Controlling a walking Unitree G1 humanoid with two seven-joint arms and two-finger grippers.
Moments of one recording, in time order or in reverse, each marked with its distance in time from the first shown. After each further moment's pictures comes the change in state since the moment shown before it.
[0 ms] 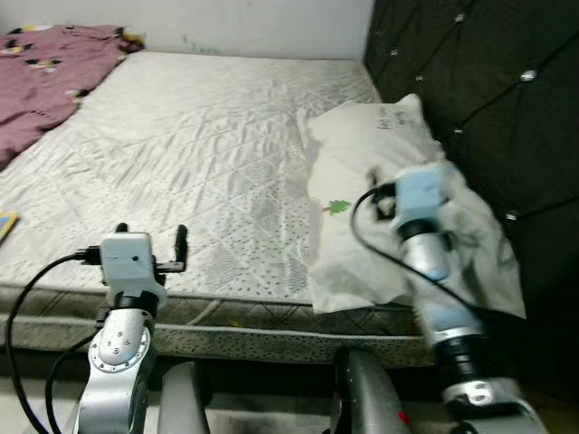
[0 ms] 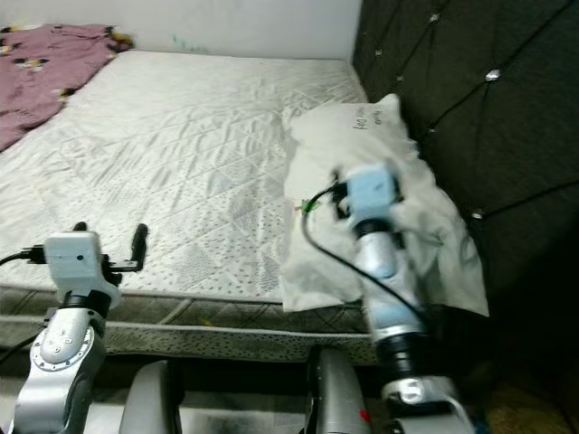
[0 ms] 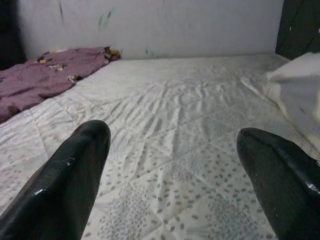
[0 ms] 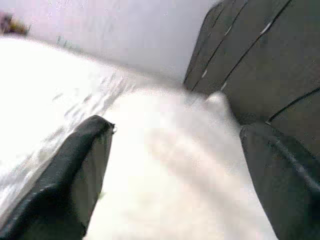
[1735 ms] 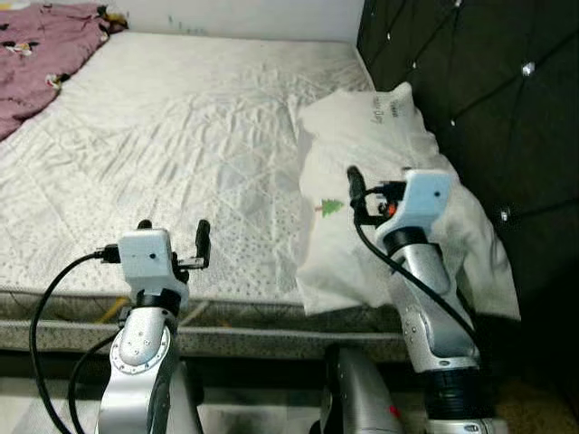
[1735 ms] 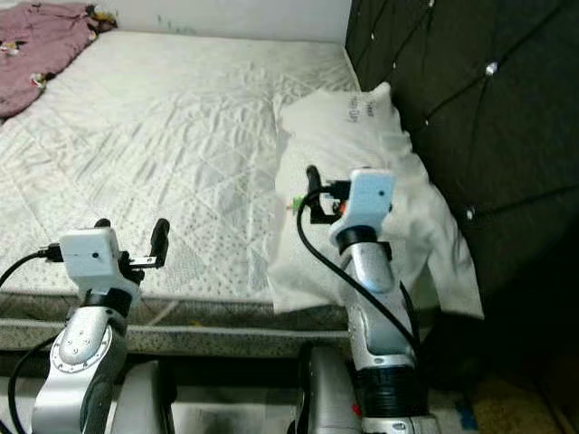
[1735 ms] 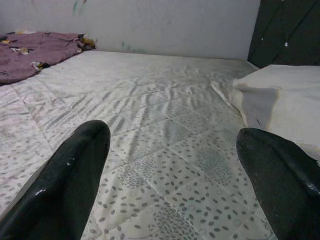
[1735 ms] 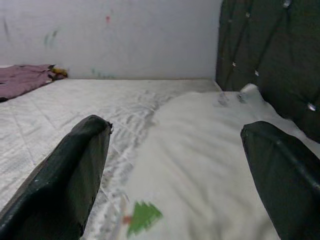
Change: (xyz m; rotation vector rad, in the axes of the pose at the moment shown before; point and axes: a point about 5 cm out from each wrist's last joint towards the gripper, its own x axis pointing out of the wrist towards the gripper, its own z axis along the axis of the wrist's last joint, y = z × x) left arm -0.005 -0.026 0.014 -0.109 -0.037 -0.028; right arm -0.027 0.016 0.037 0.333 -0.082 0.092
